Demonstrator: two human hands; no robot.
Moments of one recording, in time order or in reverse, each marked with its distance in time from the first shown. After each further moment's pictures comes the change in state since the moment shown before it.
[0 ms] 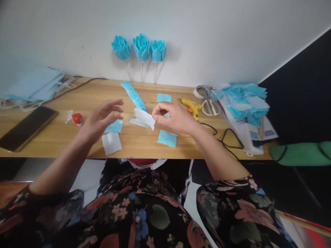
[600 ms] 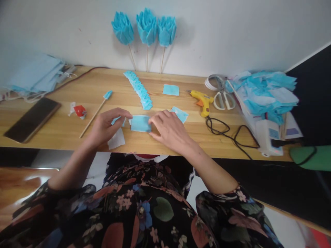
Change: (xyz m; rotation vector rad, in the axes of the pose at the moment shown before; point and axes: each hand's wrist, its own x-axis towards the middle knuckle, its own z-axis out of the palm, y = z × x) left_hand -0.022 -0.005 0.007 0.291 -0.101 0.140; right_hand -0.025 0.017 0.066 -0.605 -0.009 -0.203
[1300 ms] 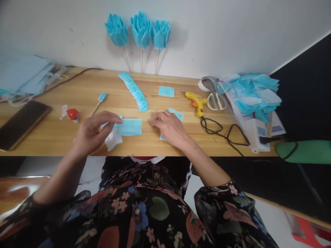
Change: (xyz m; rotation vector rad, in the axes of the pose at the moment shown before) left_hand -0.011 0.006 -0.013 0.046 0.031 0.104; right_hand -0.003 0.033 0.024 0.022 -0.005 -0.006
